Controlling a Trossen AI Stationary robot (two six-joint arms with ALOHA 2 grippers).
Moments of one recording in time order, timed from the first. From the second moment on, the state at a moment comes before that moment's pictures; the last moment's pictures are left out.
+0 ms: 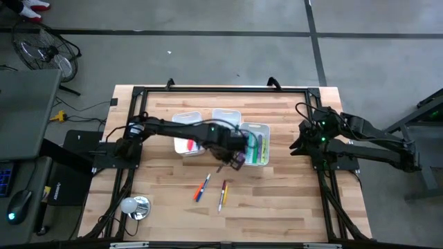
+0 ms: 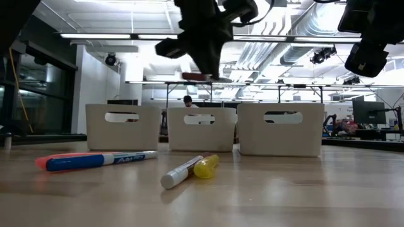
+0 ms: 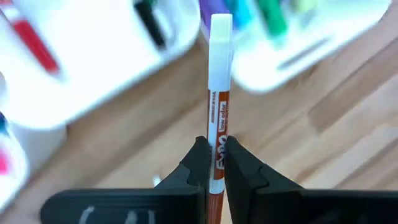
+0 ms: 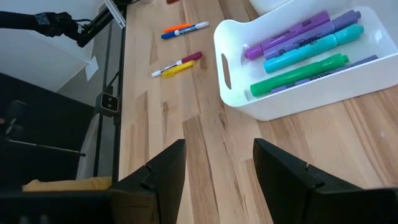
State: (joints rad) left arm -0.08 2.05 1.93 -1.13 -0.02 -1.02; right arm -0.37 0.49 0.59 -0.85 -0.58 0.31
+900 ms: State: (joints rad) left arm 0.20 2.11 1.96 -1.11 -0.07 -1.04; right arm -0.37 0.49 0.59 -0.85 -0.56 0.30
